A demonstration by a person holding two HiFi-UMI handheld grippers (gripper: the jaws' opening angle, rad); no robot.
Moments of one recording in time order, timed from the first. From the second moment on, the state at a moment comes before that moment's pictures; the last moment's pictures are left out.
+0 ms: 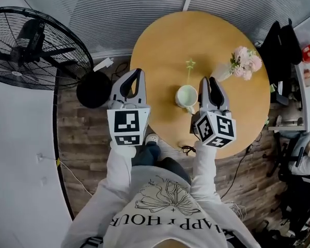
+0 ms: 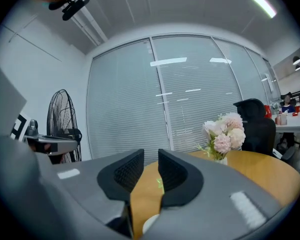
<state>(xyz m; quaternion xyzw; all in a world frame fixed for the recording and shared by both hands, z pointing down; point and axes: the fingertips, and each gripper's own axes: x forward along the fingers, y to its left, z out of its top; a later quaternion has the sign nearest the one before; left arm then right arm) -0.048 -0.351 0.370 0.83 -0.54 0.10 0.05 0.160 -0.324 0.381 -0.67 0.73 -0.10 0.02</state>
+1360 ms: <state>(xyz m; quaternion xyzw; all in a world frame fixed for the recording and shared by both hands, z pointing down) -0.012 -0.410 0.477 0.82 -0.52 0.18 0.12 0.171 -0.402 0.493 -0.64 0.74 -0.19 -0.06</state>
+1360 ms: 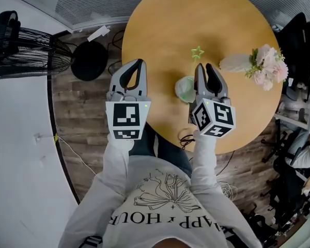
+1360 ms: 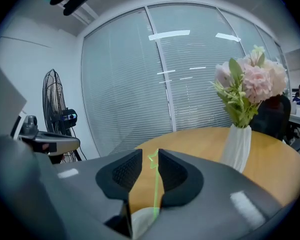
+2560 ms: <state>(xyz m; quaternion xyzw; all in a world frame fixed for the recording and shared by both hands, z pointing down) -0.009 -0.395 0.544 0.81 -0.52 0.22 0.17 0.164 -0.405 0.588 -0.61 0.73 -0.27 -0.14</state>
